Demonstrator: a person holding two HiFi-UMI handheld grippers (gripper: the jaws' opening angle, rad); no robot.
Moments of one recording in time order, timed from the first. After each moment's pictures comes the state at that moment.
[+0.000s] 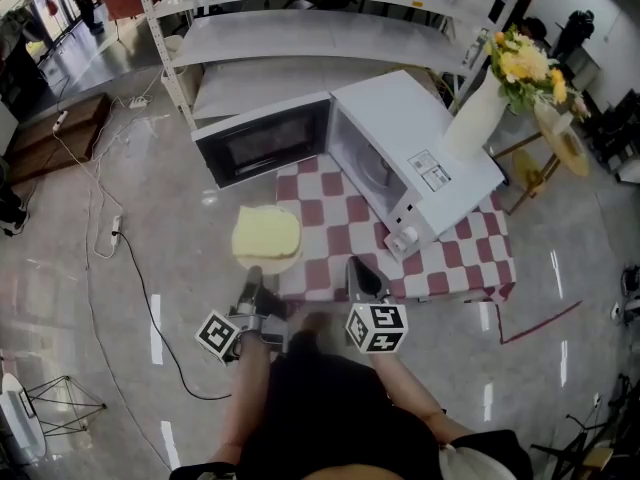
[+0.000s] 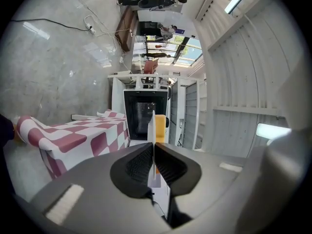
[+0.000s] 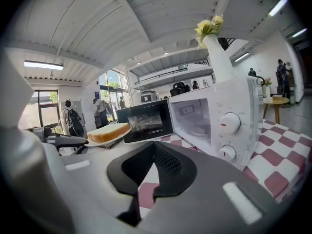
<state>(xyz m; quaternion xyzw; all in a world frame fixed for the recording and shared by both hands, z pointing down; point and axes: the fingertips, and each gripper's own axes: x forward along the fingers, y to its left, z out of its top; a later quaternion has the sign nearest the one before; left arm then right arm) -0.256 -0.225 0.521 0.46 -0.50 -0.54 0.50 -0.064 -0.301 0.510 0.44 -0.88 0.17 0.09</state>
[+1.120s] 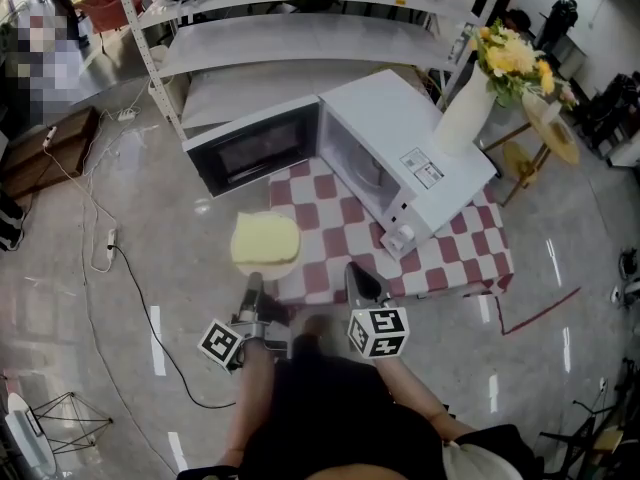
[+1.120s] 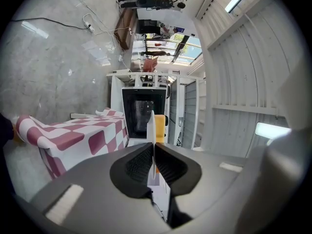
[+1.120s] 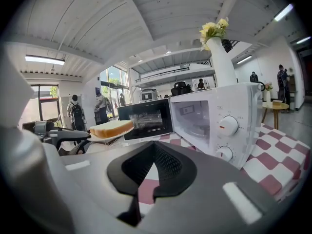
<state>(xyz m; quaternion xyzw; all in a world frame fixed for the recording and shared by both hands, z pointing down) -0.252 -0.228 0.516 0.47 -0.49 -0.53 0.50 -0.063 -0.292 0.508 0.44 -0.88 0.16 0.11</state>
